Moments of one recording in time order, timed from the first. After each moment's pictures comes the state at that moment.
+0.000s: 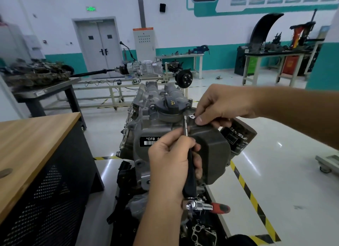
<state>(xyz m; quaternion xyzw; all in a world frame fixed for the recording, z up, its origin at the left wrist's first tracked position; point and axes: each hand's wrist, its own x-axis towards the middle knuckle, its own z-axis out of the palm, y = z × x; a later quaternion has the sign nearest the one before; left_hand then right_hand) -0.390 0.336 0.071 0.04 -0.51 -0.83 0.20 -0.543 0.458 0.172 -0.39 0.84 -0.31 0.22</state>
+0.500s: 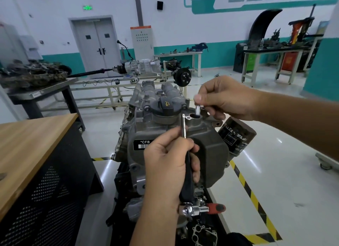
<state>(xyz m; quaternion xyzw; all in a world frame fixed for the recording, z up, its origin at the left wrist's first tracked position) -0.397 0.336 0.069 0.00 -0.53 -0.82 0.21 -0.556 0.465 0.156 -0.38 0.75 -0.52 0.14</state>
